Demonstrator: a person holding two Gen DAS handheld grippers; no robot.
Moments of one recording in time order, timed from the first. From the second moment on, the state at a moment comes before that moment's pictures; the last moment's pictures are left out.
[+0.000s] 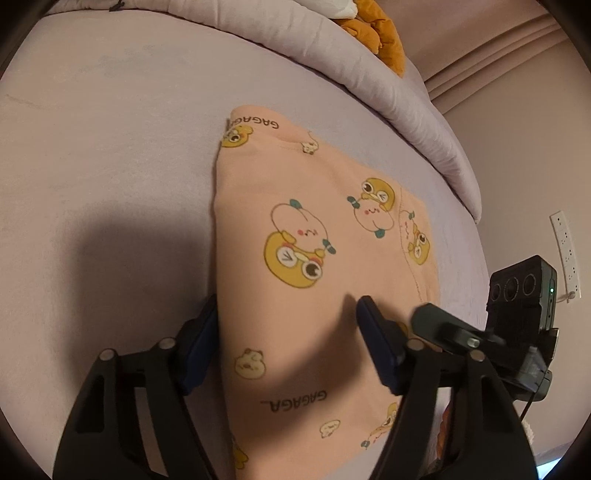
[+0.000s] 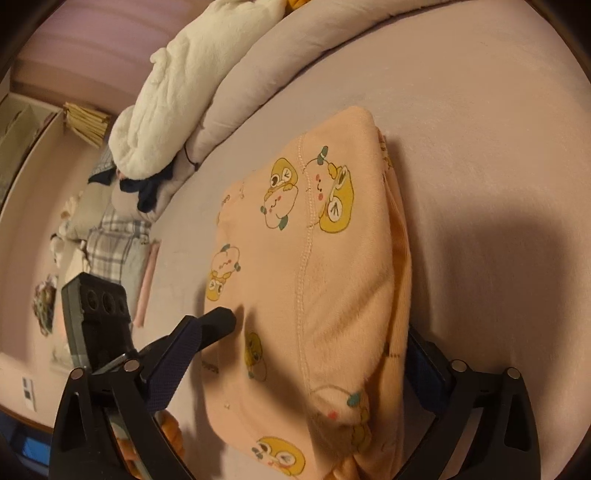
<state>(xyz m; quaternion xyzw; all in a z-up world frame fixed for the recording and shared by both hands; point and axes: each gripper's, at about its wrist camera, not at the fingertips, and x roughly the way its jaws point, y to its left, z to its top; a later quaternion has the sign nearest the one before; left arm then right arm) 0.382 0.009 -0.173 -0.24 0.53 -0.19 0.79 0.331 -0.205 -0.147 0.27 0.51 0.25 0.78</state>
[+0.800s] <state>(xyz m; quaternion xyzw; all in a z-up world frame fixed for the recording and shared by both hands) 0.385 0.005 -0.174 -0.18 0.53 -0.17 0.81 0.332 -0.210 -0.148 0.22 0.52 0.20 0.80</state>
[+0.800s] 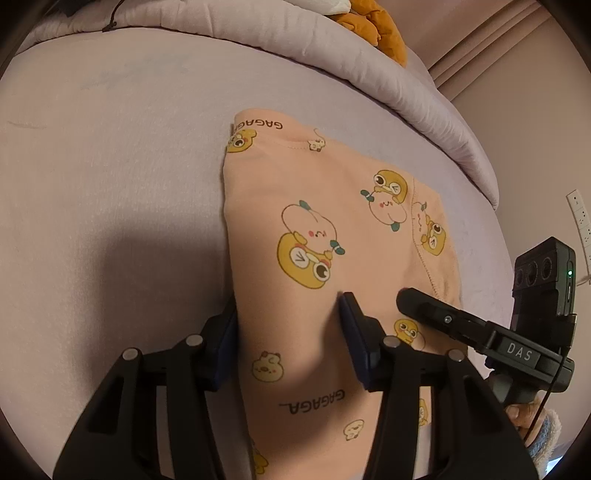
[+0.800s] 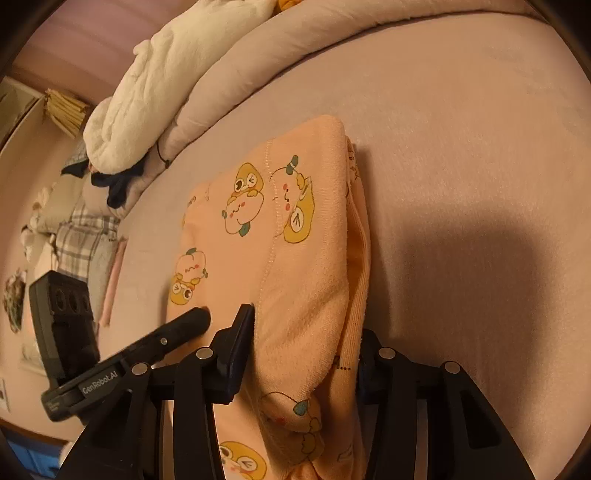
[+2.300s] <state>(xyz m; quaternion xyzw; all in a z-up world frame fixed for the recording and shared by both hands) 0.330 0.007 -0.139 -0.15 0.49 -0.18 0.84 0.280 -0.167 -0.100 0.09 0.46 0.22 0.85</state>
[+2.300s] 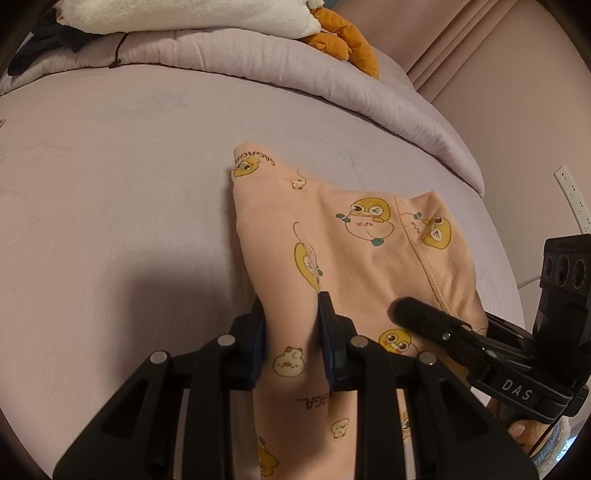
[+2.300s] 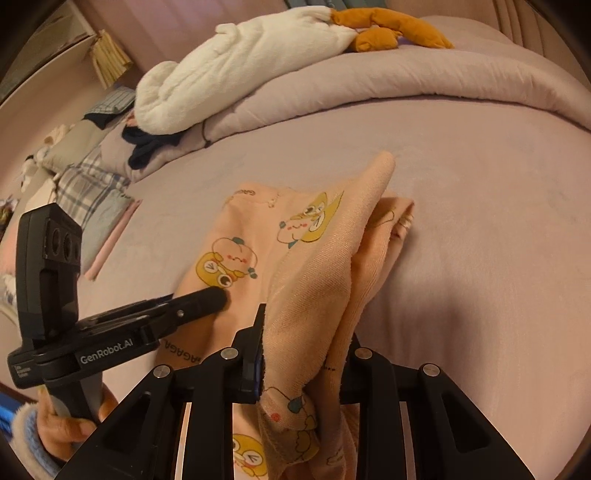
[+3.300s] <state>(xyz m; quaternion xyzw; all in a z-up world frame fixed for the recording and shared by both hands) 0.168 0.067 -0.090 -0.16 0.43 -0.13 0.88 0.162 -0.104 -0.064 0.06 0.42 0.31 0.85</state>
